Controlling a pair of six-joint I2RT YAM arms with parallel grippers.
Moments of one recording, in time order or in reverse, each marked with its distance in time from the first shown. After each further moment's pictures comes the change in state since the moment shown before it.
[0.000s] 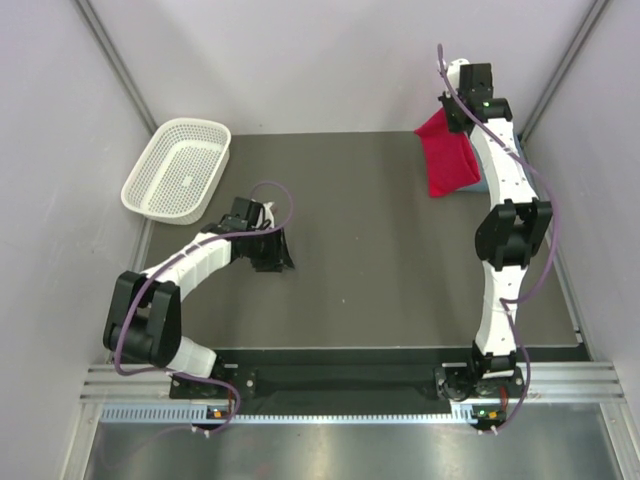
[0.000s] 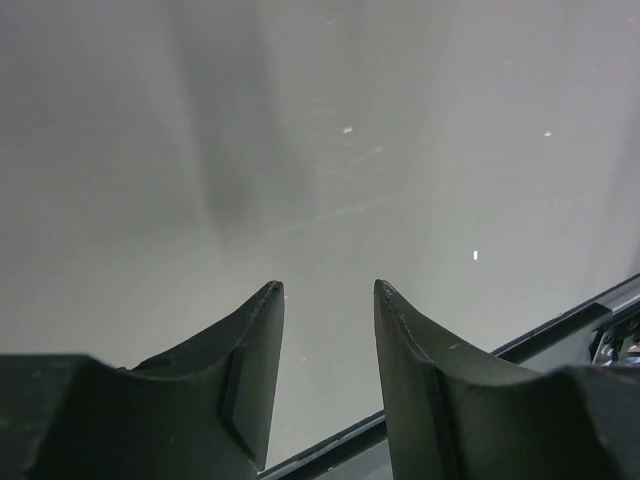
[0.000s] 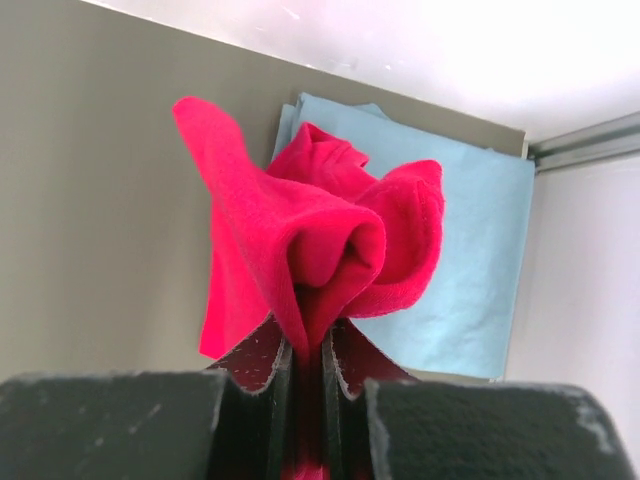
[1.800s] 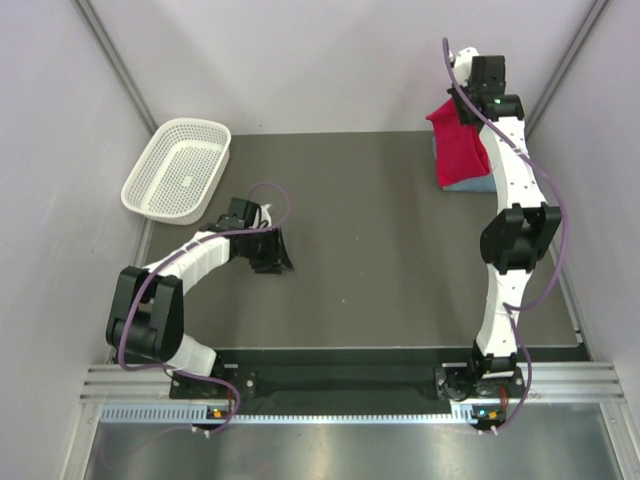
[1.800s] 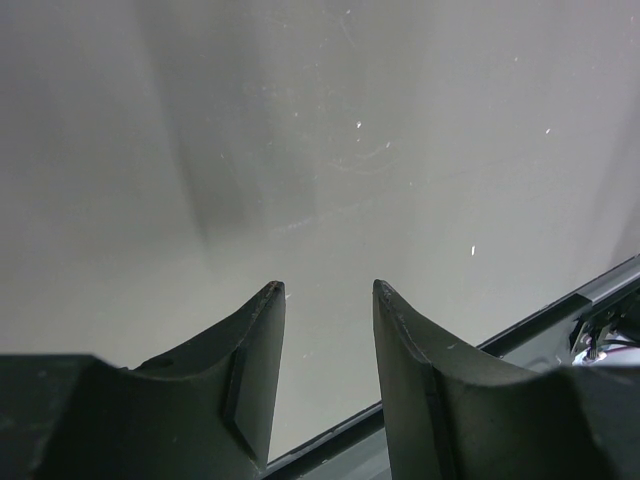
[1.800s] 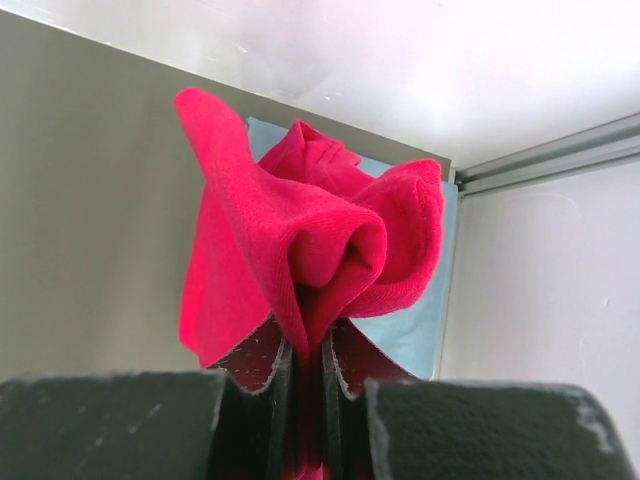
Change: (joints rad) left arm 0.050 0.032 -0.011 0.003 0.069 0.000; right arm -0.025 -0.055 -0.001 0.032 0.019 -0.114
